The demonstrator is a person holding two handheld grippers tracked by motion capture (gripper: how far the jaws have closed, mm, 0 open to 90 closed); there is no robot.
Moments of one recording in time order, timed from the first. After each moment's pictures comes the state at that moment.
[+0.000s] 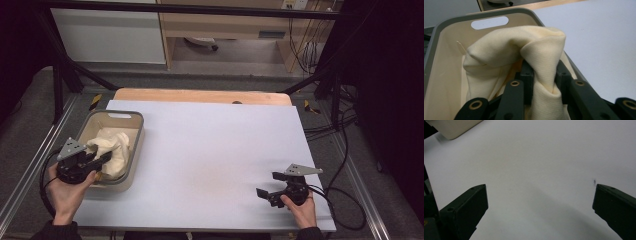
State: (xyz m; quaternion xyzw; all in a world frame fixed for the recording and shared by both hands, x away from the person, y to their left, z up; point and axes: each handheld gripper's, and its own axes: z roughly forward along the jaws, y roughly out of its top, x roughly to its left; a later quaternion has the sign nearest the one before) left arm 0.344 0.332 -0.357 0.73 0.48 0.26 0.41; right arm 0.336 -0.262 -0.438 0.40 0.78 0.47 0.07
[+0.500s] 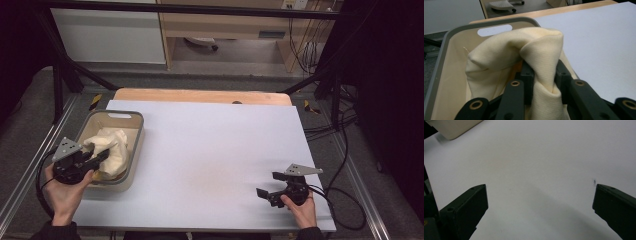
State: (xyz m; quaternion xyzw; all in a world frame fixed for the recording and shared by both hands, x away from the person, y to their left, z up) left arm 0.339 0.333 -0.351 0.72 0.48 0.28 0.42; right arm 0.336 -0.263 -0.438 0.40 0.78 0.47 0.07
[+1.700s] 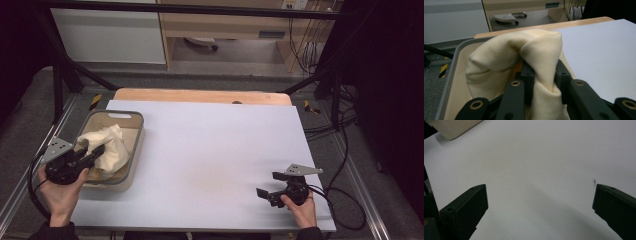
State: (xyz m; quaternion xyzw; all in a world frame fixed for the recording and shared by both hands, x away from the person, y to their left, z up) left arm 0.330 0.336 -0.337 0.69 0.48 0.30 0.45; right arm 0.336 -0.263 -0.438 0.40 0.78 0.47 0.08
